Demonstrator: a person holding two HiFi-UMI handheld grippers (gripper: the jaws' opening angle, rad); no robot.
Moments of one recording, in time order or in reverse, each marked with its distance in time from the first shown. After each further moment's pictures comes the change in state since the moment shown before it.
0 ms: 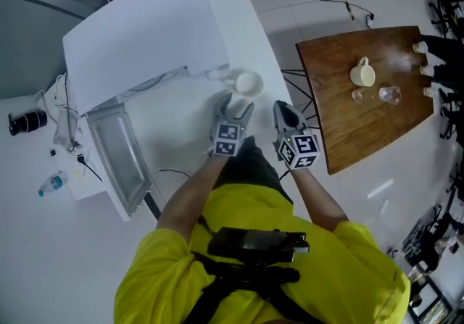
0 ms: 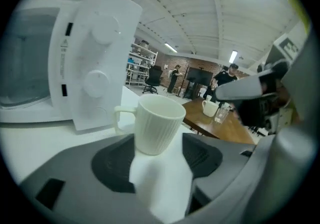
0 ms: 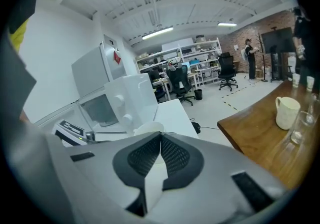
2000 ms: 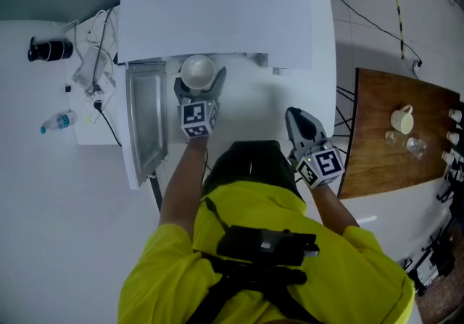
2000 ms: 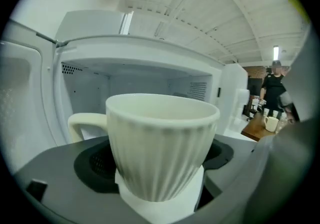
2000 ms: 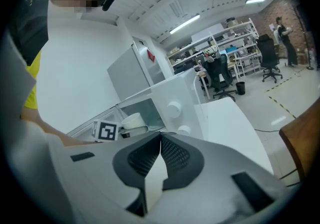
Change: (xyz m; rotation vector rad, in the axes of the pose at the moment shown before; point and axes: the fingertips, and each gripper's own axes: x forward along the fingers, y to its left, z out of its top) left arm -0.164 0.245 0.055 -0.086 -0.261 0.564; right arm 0.031 0.146 0.034 -0.080 0.072 0.435
